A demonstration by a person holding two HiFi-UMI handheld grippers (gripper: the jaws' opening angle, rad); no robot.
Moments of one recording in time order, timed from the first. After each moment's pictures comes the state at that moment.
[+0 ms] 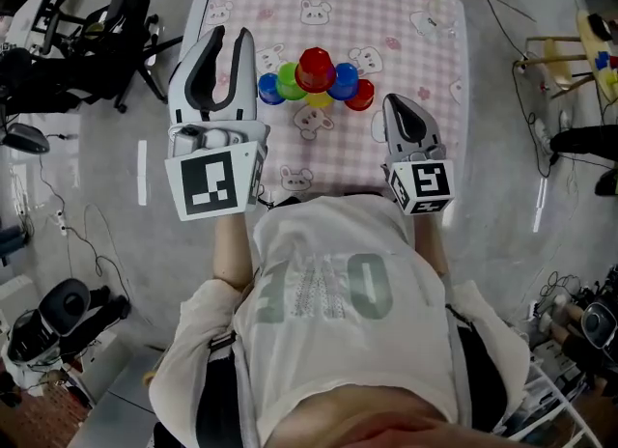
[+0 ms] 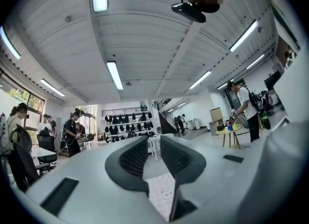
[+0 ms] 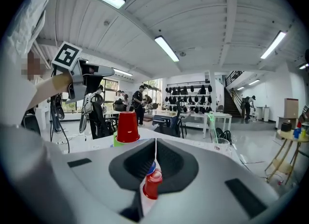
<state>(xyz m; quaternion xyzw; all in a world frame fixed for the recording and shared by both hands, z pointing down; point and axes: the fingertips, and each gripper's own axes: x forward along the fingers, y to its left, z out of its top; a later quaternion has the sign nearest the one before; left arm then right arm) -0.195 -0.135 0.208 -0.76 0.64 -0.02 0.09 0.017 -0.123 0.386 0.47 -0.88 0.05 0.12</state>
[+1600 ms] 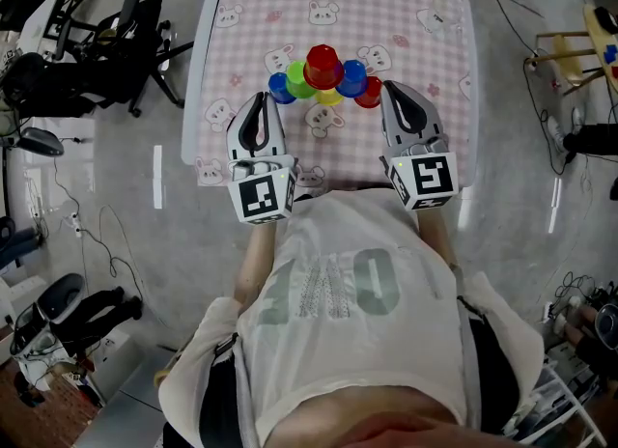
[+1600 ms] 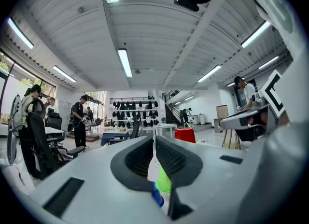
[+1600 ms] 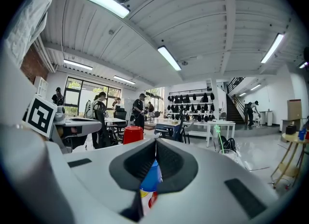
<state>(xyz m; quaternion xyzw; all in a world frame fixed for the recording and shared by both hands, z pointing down) -0.197 -0.090 0.347 -0.74 0.67 -0.03 0.02 -0.009 -0.123 0.349 0.46 -0.89 0.02 0.07</state>
